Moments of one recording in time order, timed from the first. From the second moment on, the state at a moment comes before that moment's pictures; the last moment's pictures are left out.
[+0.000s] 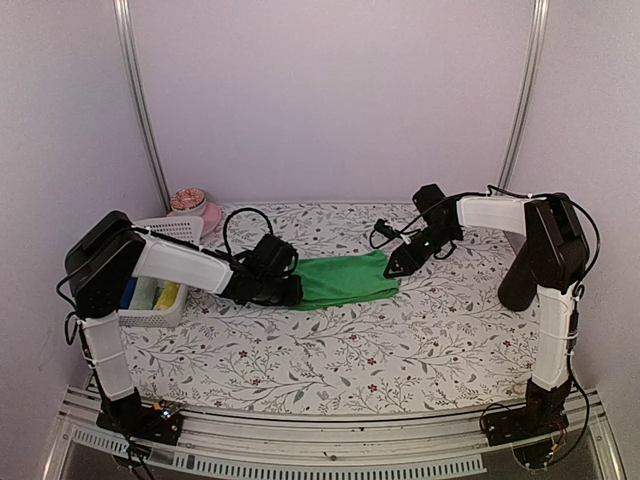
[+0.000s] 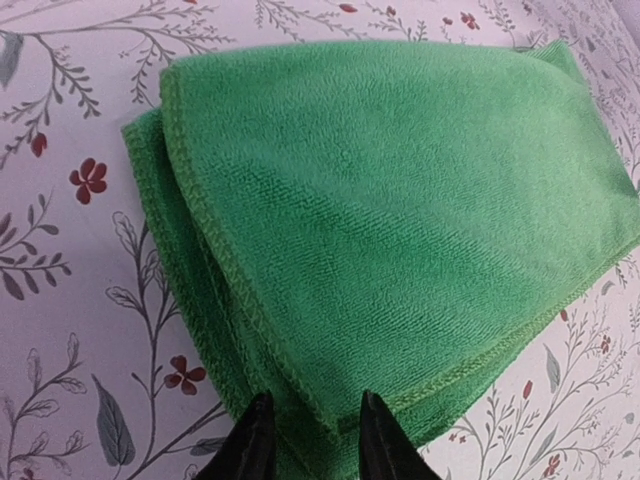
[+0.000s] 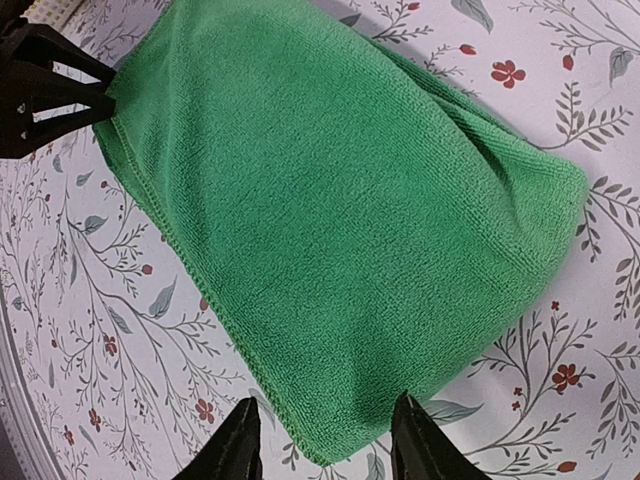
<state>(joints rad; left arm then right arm) -0.78 1.91 1.07 -0.04 -0.16 -0.61 0.41 2.08 1.56 -0.69 -0.54 -0.41</state>
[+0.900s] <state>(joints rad) -0.78 1.90 1.06 -0.01 -0.16 -0.62 0.41 2.08 1.56 -0.69 -0.53 -0.42</state>
